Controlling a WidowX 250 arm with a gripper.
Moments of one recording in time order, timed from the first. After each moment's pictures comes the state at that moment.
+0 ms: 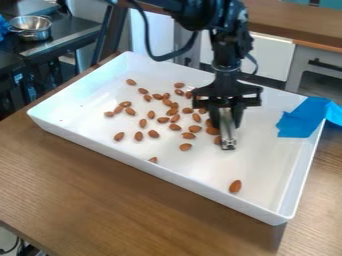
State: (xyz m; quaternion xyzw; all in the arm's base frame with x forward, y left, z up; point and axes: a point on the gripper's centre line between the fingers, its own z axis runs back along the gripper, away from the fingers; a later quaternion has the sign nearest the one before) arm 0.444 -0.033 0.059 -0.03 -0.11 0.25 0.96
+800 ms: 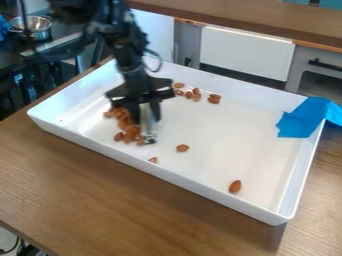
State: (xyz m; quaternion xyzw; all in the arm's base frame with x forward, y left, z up) arm 0.374 0.093 0.052 -0.04 -0.15 0.32 0.93
